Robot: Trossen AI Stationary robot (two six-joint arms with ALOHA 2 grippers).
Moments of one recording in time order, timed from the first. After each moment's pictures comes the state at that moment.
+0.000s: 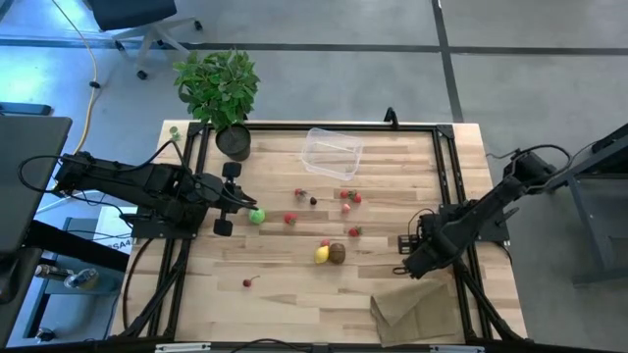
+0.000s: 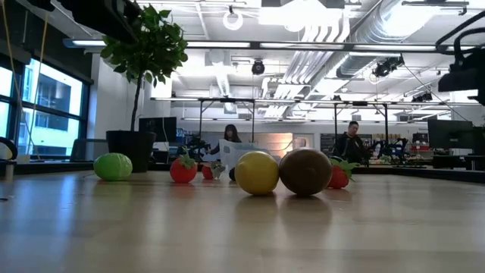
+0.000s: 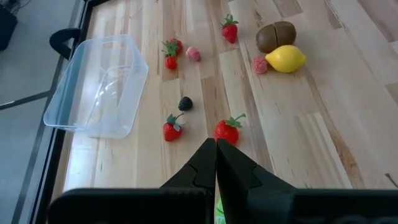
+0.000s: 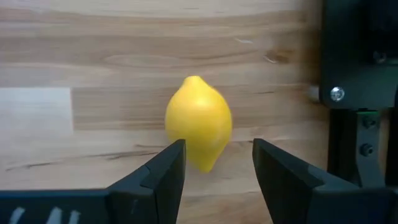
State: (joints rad) left arm -0.06 0.86 0.83 -0.70 -0.26 0.19; right arm 0.67 1.38 0.78 -1.14 0.11 2.25
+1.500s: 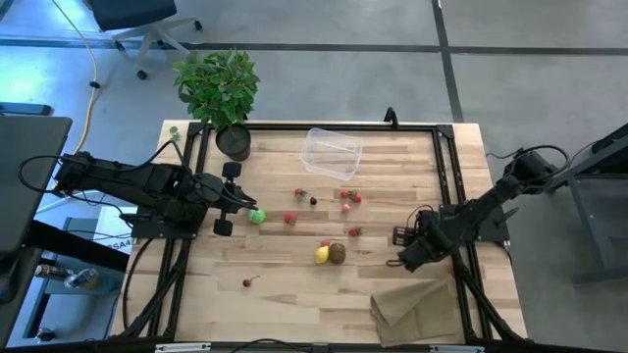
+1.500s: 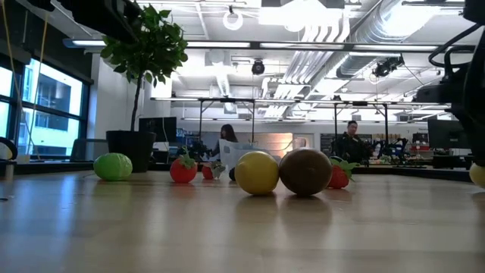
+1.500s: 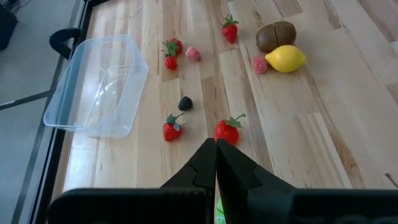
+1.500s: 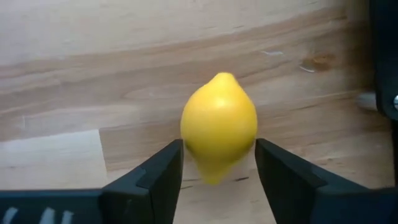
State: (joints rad) left arm -0.06 0.86 0.83 -0.71 -0.26 0.19; right arm 0.59 1.37 0.70 -1.02 0.19 2.33
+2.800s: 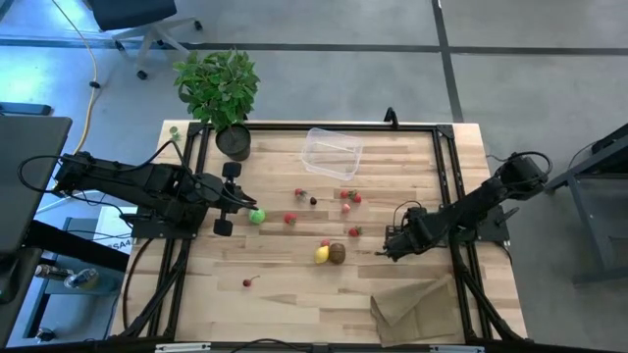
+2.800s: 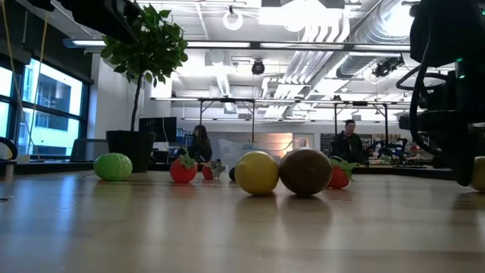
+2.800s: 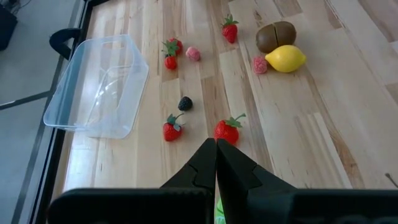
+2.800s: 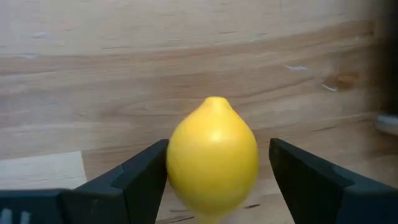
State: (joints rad) left arm -0.06 0.86 0.83 -0.71 -0.26 0.19; right arm 0.44 1.48 0.71 -0.96 0.11 2.10
